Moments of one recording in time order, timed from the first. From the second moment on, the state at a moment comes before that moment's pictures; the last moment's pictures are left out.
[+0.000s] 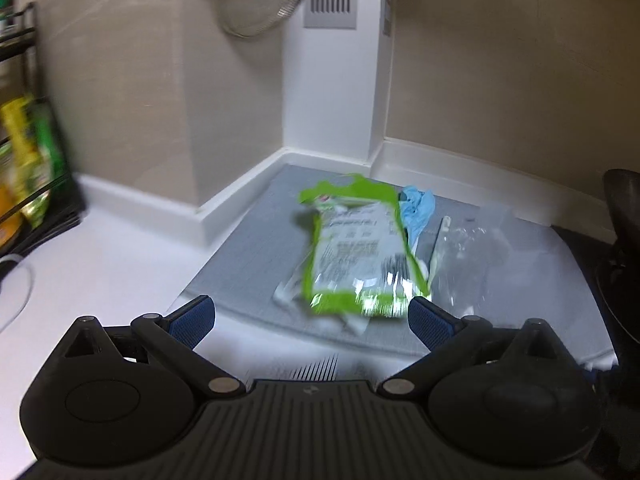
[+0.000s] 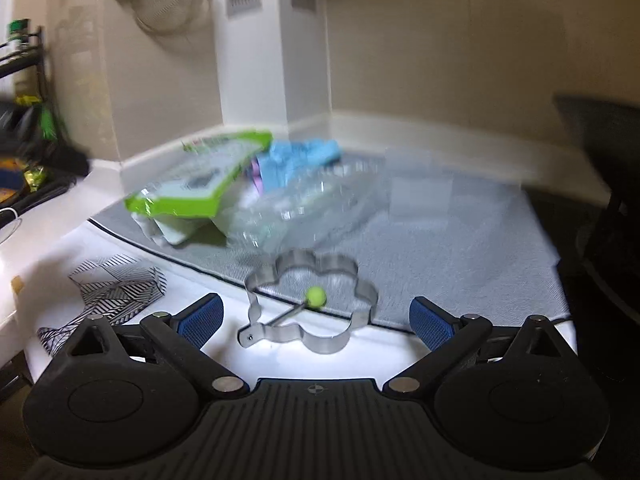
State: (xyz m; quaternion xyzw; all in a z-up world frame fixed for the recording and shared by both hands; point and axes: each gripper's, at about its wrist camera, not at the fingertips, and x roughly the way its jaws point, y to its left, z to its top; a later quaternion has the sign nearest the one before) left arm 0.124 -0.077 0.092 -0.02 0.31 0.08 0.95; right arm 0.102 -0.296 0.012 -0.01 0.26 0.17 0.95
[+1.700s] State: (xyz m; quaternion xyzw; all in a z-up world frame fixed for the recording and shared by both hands) left arm -0.069 -0.043 0.084 -0.10 0.31 0.07 0.94; right arm -0.045 -0.335 0.068 0.05 0.13 0.23 0.96
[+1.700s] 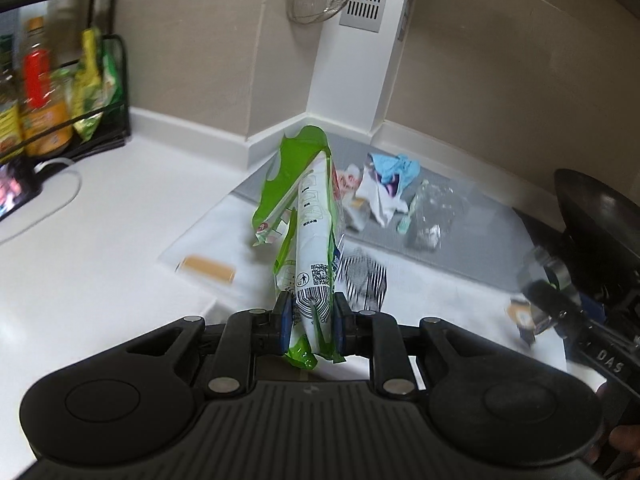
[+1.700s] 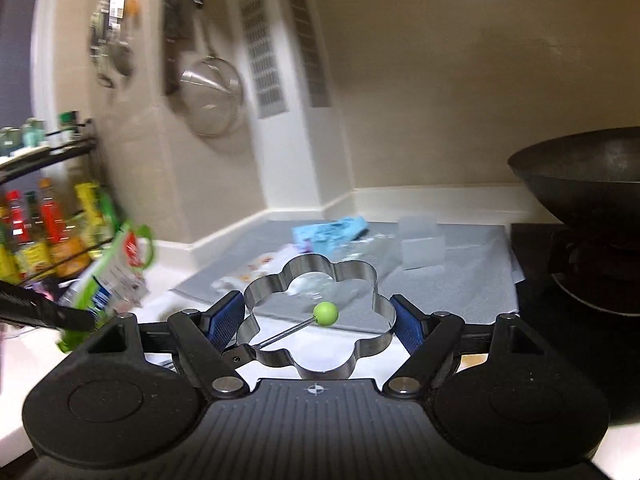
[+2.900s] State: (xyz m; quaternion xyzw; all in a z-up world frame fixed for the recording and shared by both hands) left arm -0.225 -0.070 -0.022 -0.09 0.38 0.08 0.92; right arm -0.163 -0.290 -0.015 -0.06 0.29 0.34 0.89
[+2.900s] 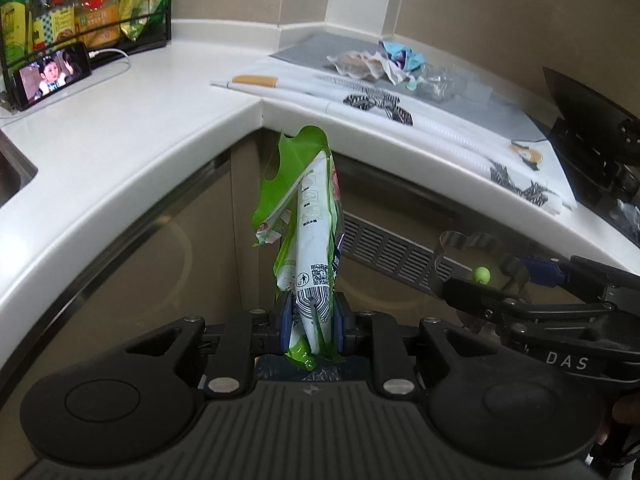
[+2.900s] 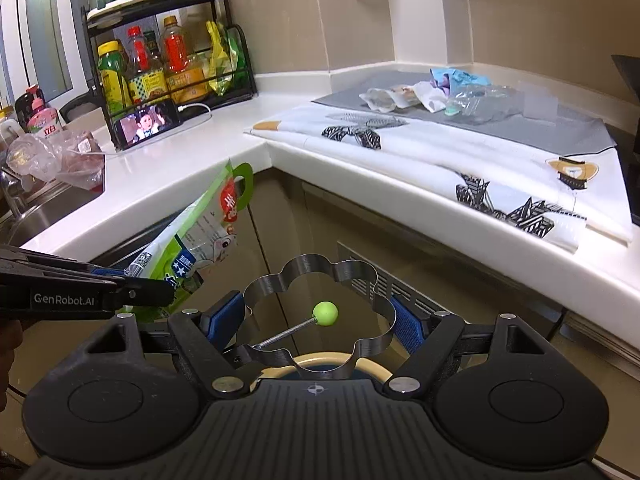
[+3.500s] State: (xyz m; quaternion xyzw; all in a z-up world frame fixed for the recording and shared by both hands) left arm -0.217 -0.076 -0.034 -0.08 0.40 0.08 0.91; right arm -0.155 -0.288 -0.023 -0.06 0.31 0.33 0.89
